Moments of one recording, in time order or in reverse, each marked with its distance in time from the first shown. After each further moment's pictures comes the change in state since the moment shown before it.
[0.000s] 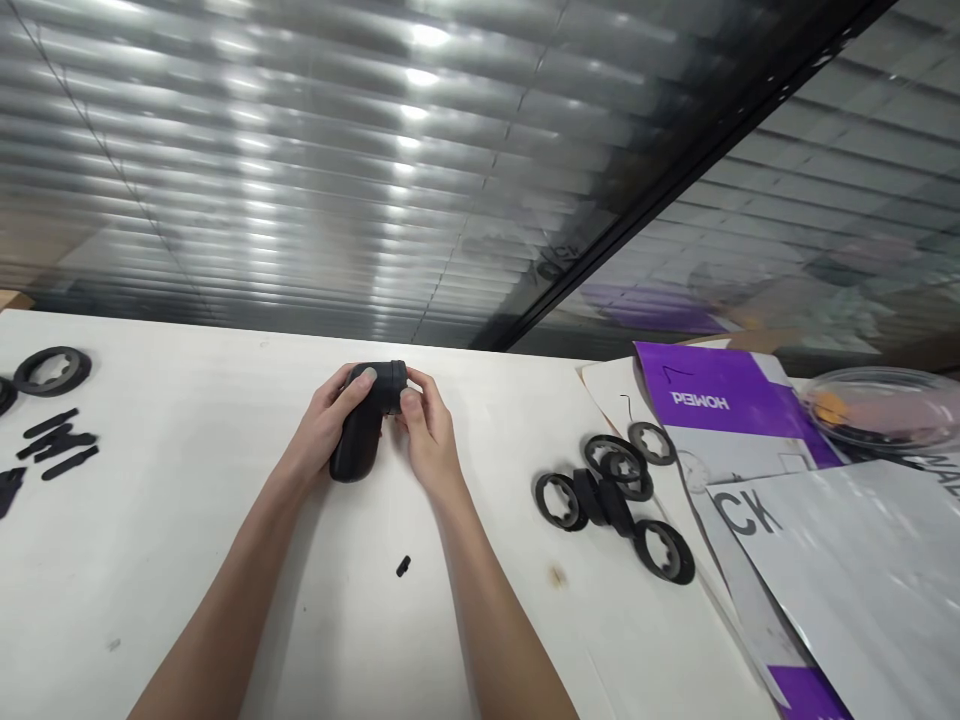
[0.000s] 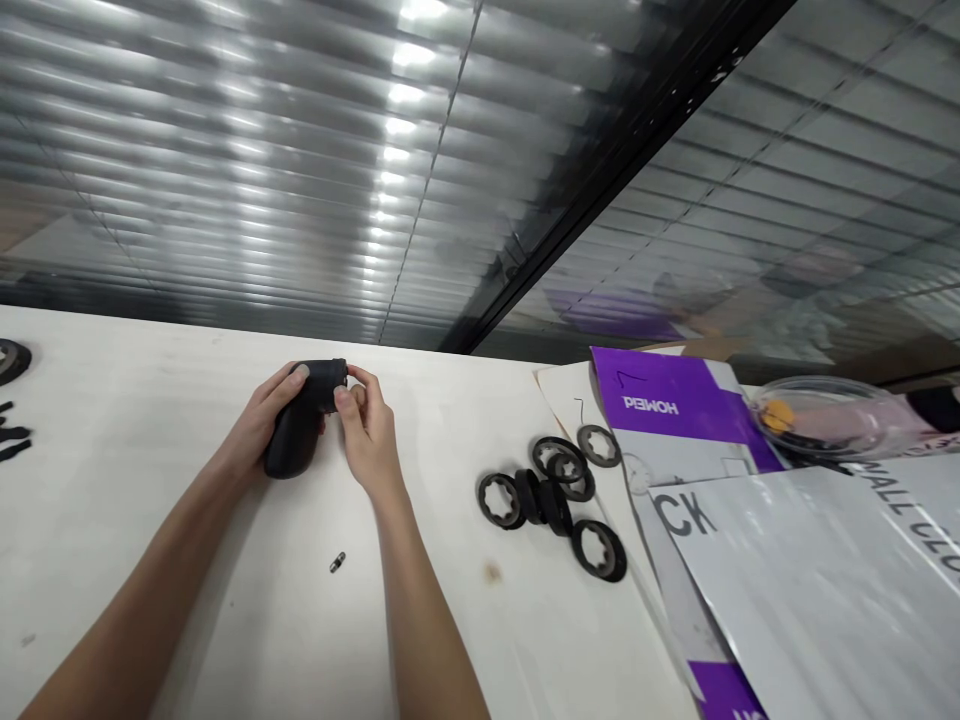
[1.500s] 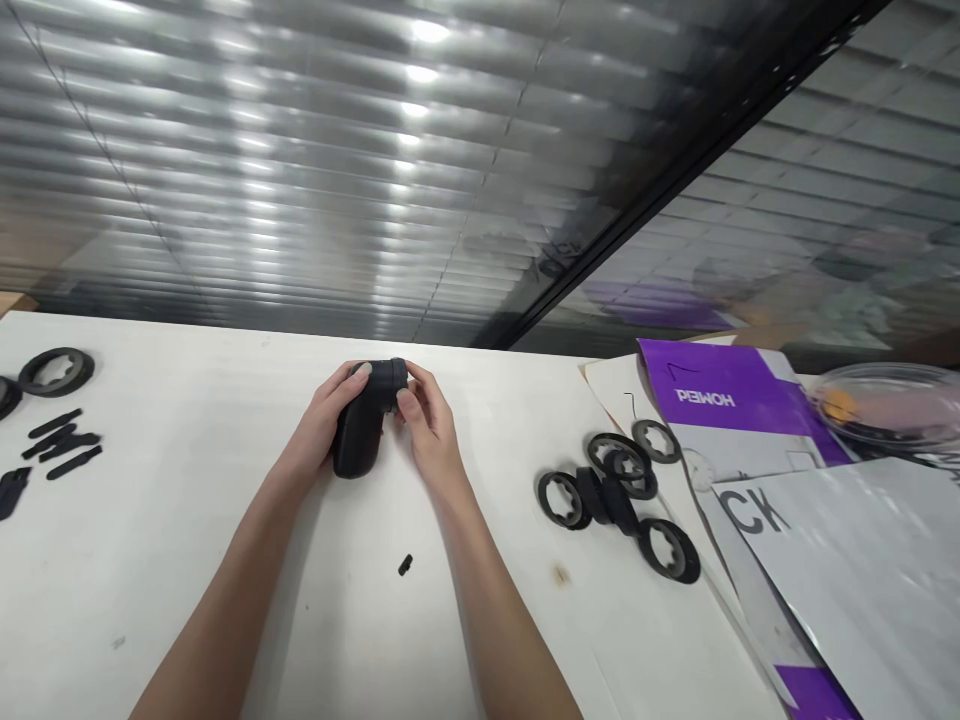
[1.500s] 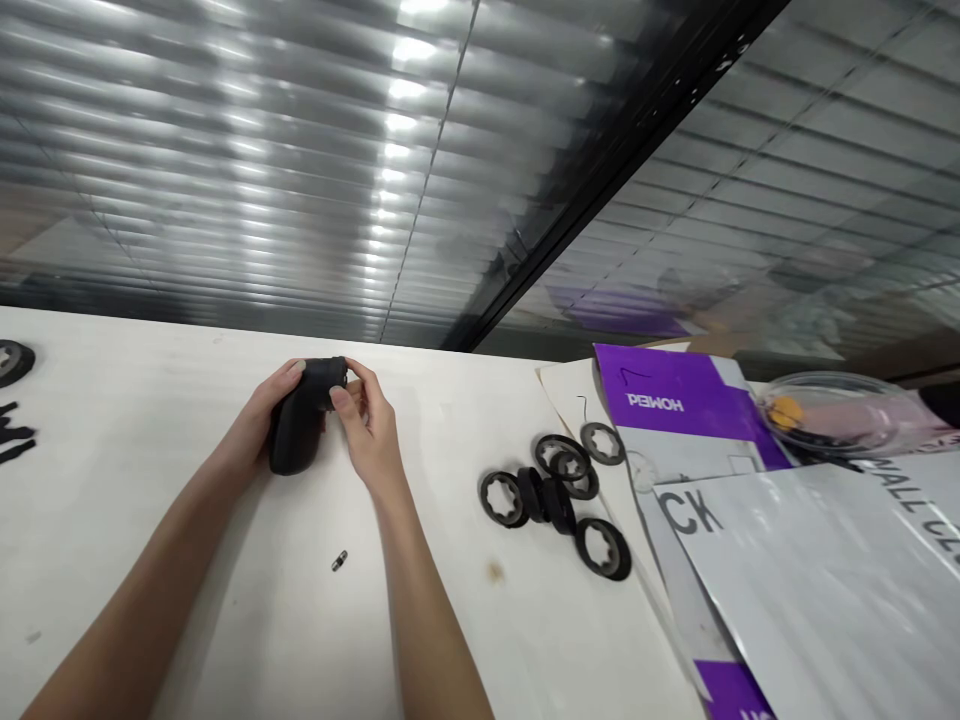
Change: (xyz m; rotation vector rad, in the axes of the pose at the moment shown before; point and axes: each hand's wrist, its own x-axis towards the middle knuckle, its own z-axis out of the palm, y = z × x) left_hand 0.002 0.004 -0.002 -0.033 -0.012 -0.047; right_hand 0.003 0.004 0.001 0.037 -0.002 -0.023
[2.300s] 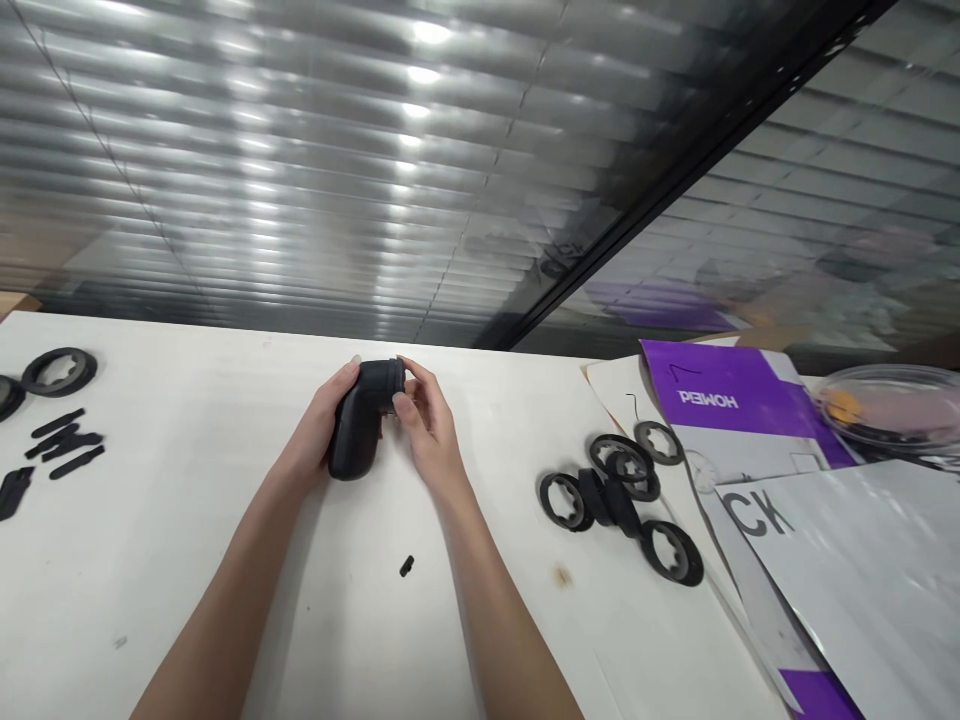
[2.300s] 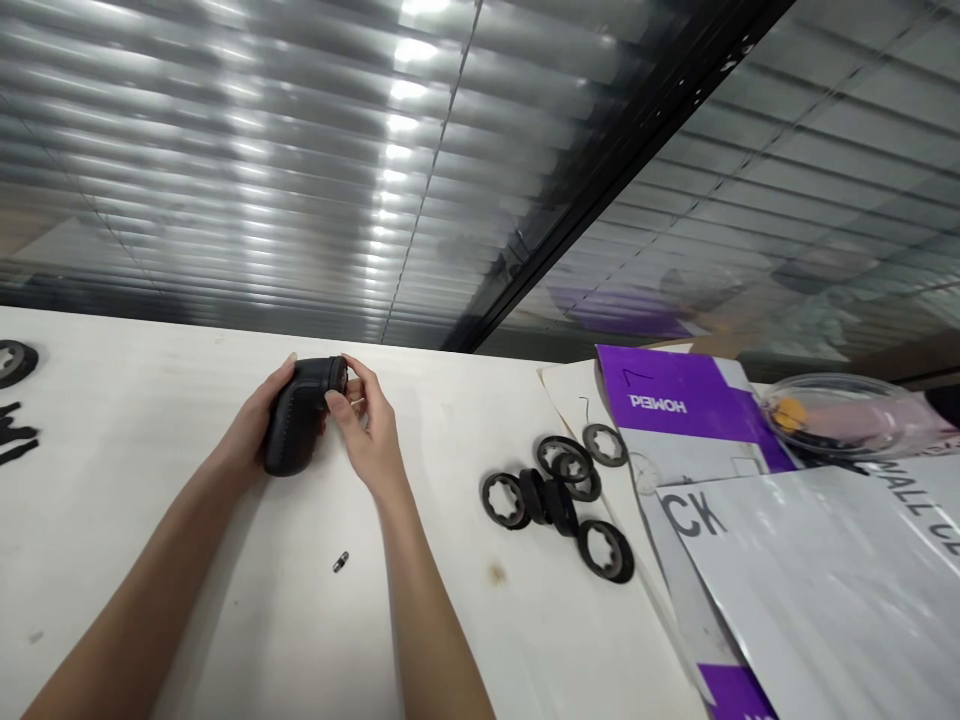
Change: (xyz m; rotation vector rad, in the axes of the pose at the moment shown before) left_hand 0.001 -0.001 0.001 -0.086 0.061 -0.135; right_hand -0.001 0.002 -0.001 0.010 -0.035 -0.033
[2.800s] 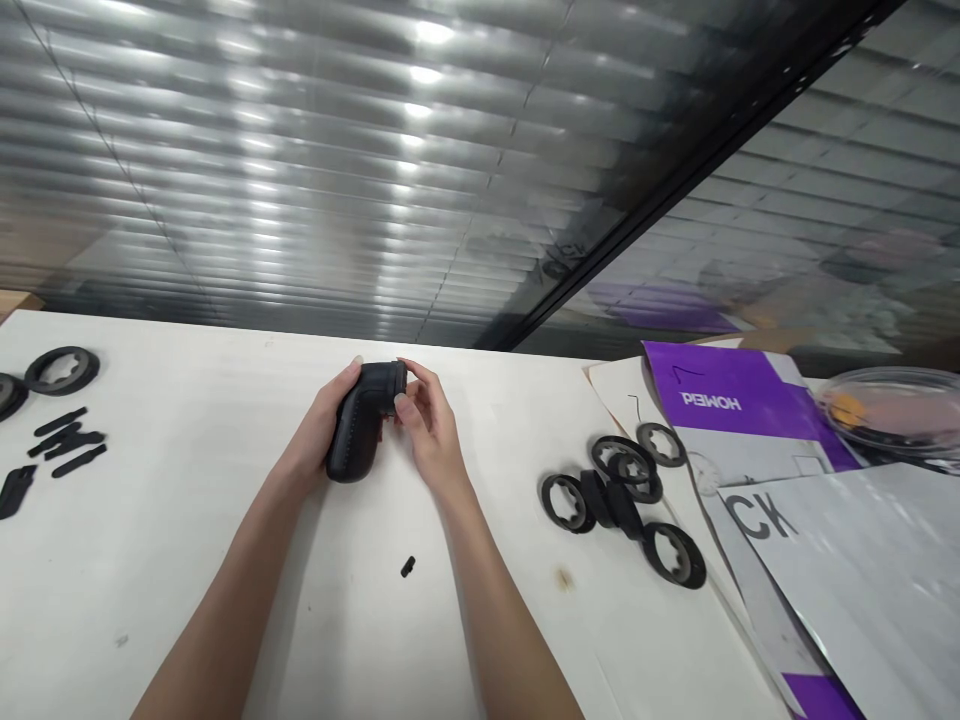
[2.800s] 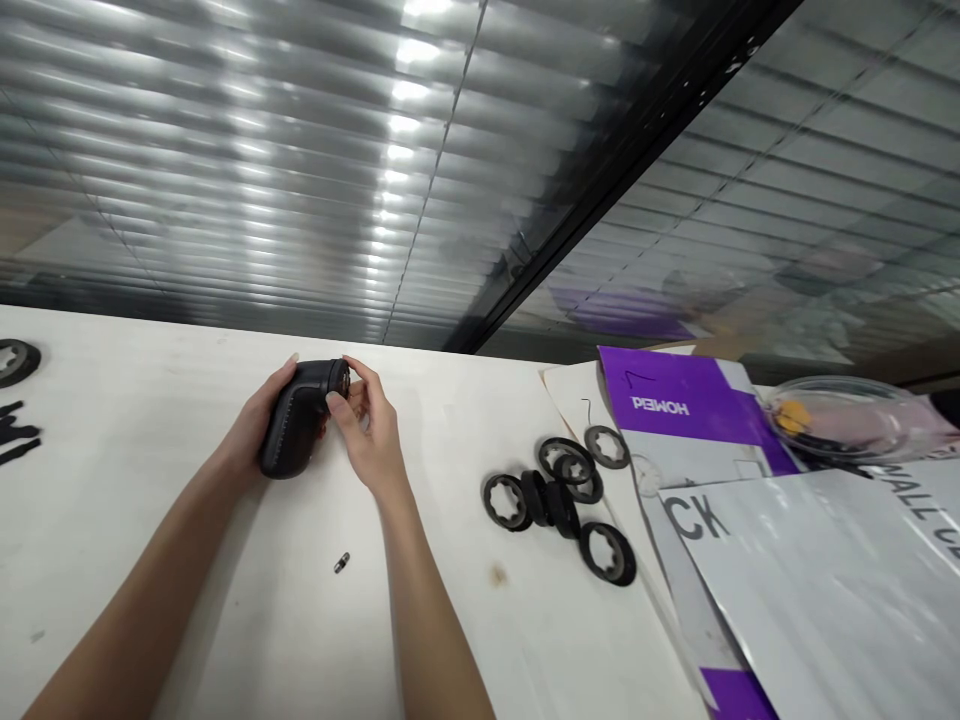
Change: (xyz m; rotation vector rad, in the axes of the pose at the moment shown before) left_hand 0.000 0.002 0.001 0.014 -0.017 -0.033; right_hand -0.001 -0.003 0.000 -0.036 -0.015 0.004
